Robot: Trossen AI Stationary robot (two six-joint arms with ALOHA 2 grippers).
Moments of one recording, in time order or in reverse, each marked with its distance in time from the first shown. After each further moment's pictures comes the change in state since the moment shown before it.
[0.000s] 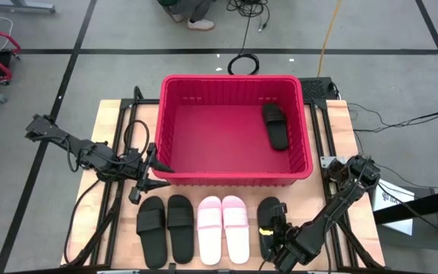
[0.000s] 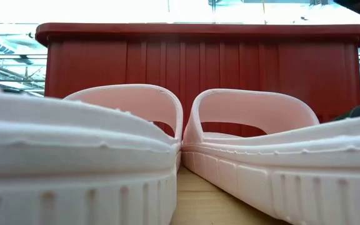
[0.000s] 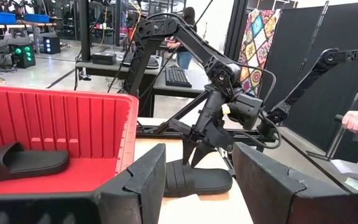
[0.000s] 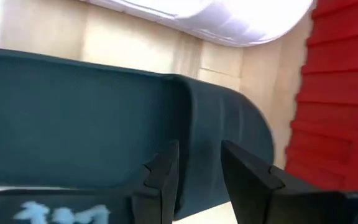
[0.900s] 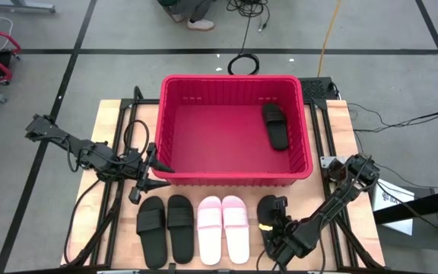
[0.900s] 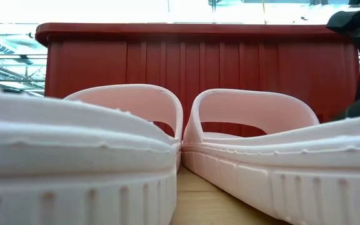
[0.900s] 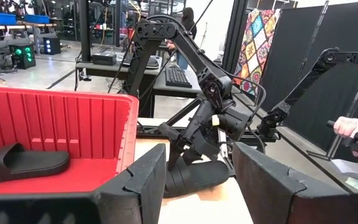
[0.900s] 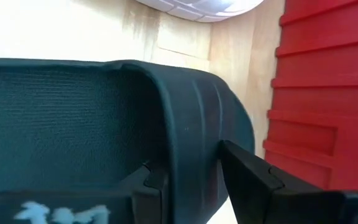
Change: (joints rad) left arm 0.000 0.000 0.000 0.000 0.000 0.004; right arm -0.027 -0.001 -0.136 0.053 0.094 0.032
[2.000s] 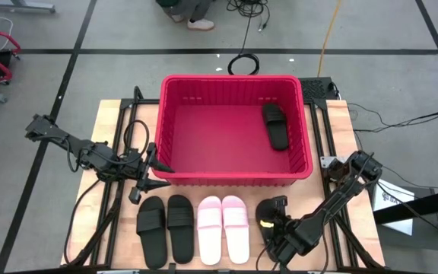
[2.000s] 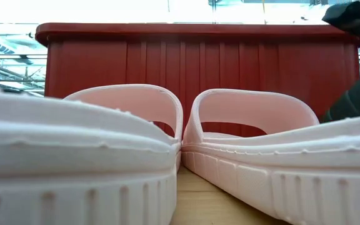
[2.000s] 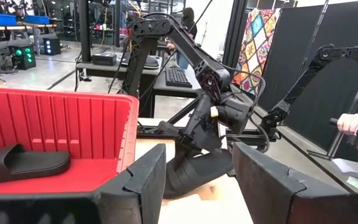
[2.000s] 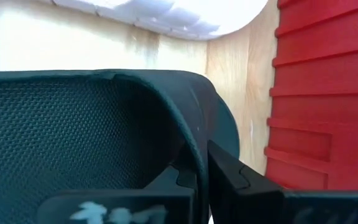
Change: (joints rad) left arm 0.000 0.000 0.000 0.000 0.000 0.005; right arm -0.008 -0.056 0.000 0.038 -0.022 0.000
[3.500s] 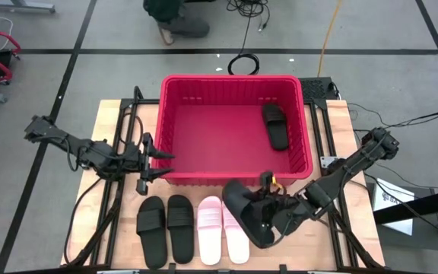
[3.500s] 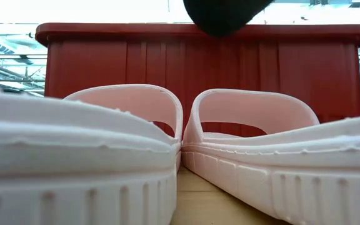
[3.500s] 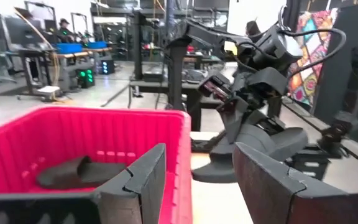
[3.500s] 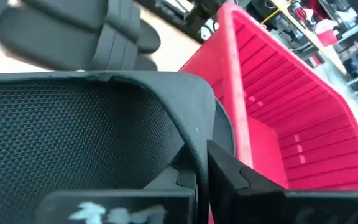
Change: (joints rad) left arm 0.031 -0.011 0.000 0.039 -0.179 0.108; right arm -0.189 -0.341 0.001 0.535 0.248 -0.733
